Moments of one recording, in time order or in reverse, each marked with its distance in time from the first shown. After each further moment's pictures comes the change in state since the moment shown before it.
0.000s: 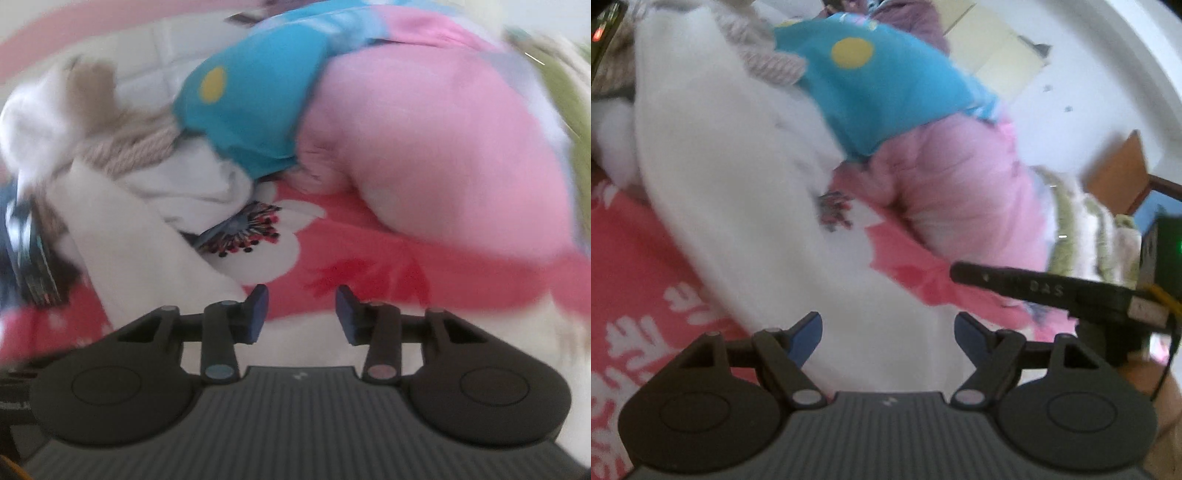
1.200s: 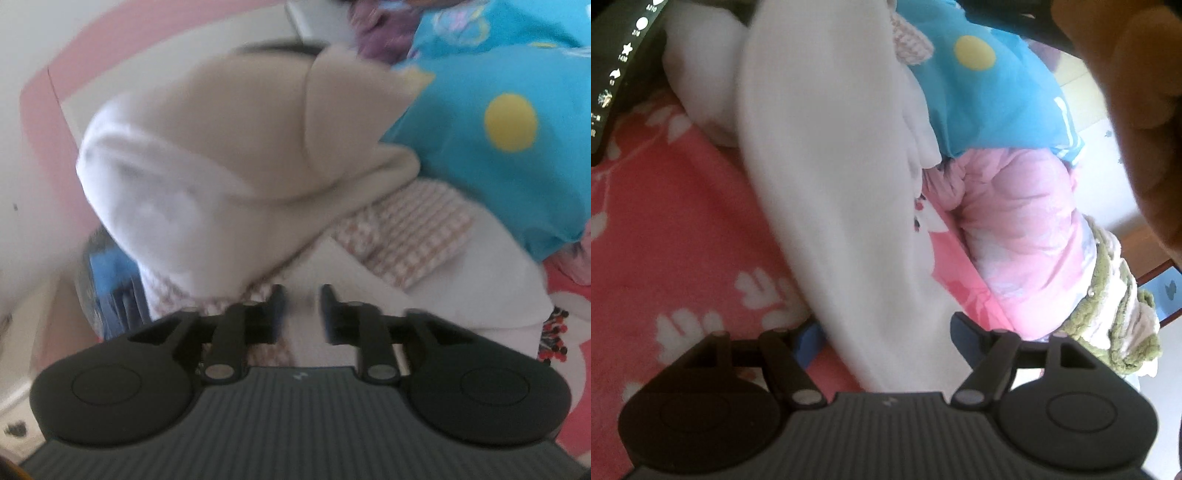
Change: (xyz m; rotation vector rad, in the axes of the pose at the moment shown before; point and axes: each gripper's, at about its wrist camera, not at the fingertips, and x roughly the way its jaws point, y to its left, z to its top) left arm 0.013 0.065 0.023 -0.292 0.063 -0.005; right arm 0.090 0.221 0.157 0.075 0.005 0.355
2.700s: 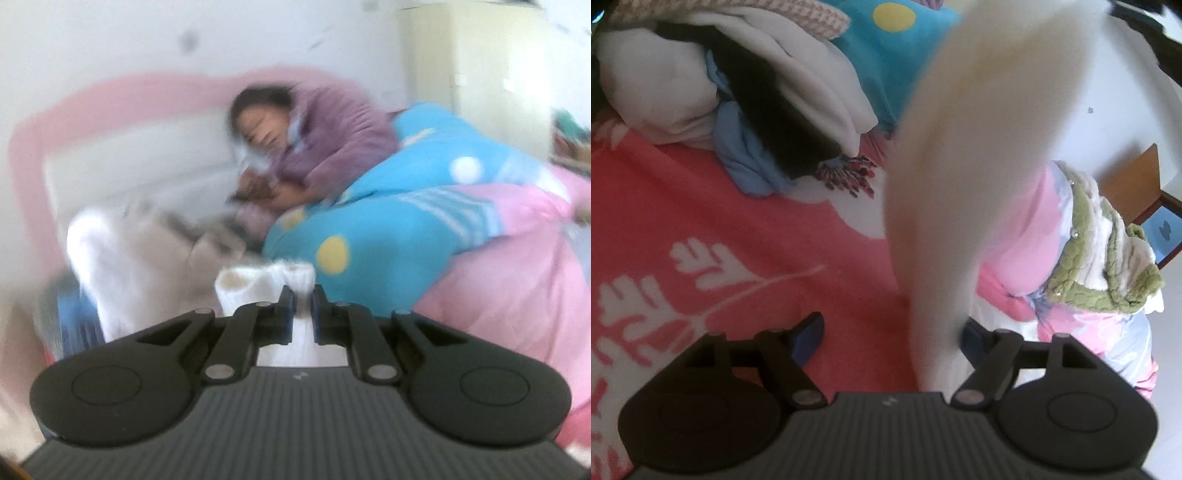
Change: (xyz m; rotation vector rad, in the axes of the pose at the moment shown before) left arm 0.004 -0.027 -0.038 0.185 0.028 -0.028; right arm -0.224 -0.081 0.030 -0.015 -0.339 -0.241
